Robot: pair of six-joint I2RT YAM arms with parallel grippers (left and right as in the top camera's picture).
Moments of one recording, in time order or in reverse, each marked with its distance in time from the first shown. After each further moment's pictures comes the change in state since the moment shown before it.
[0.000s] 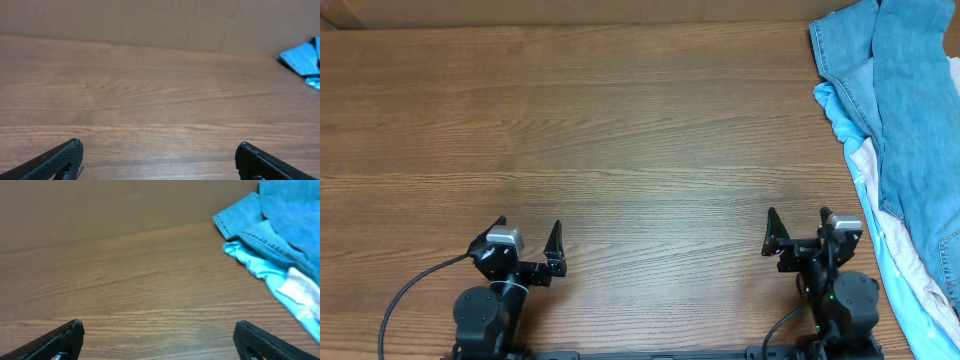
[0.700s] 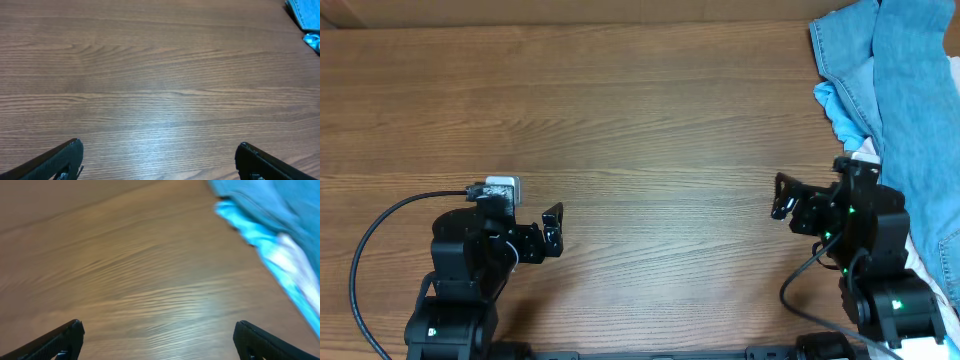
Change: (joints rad) left arm 0.000 0.618 0.542 -0.349 0.069 0.020; right arm -0.023 0.639 0.626 -0.387 0.012 0.150
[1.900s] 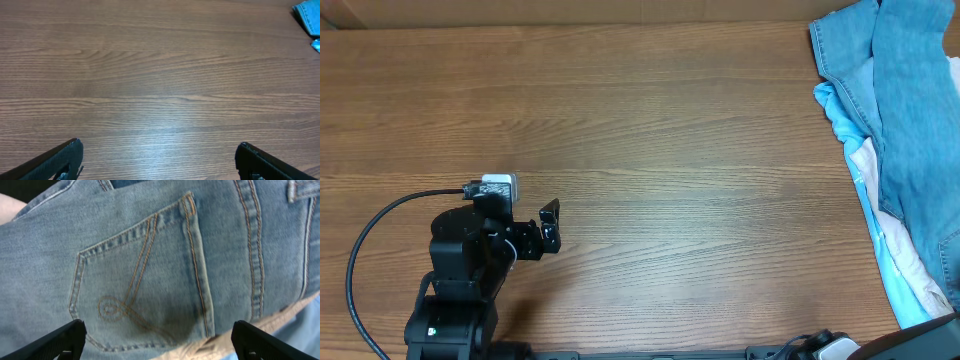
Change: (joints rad) left arm 0.002 0.002 0.002 0.023 -0.037 0.000; right arm -1.148 0.630 0.186 0.005 0.153 0.309
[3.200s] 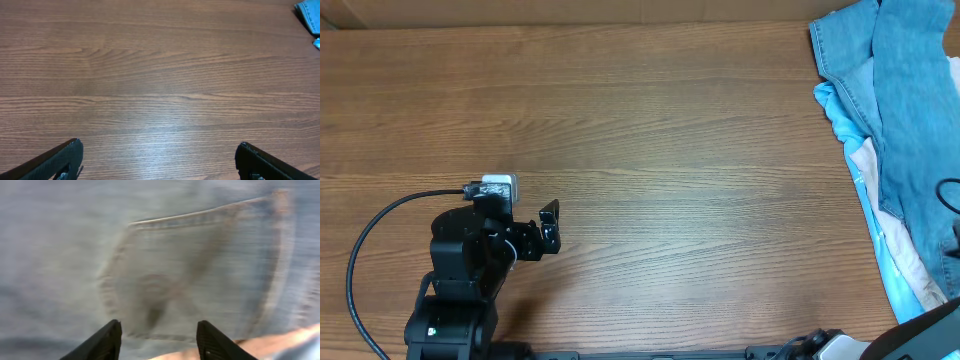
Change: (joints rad) left arm 0.000 0.000 0.000 -0.007 -0.004 0.000; right arm 0.173 0.067 0.040 -0.013 0.122 -0.078
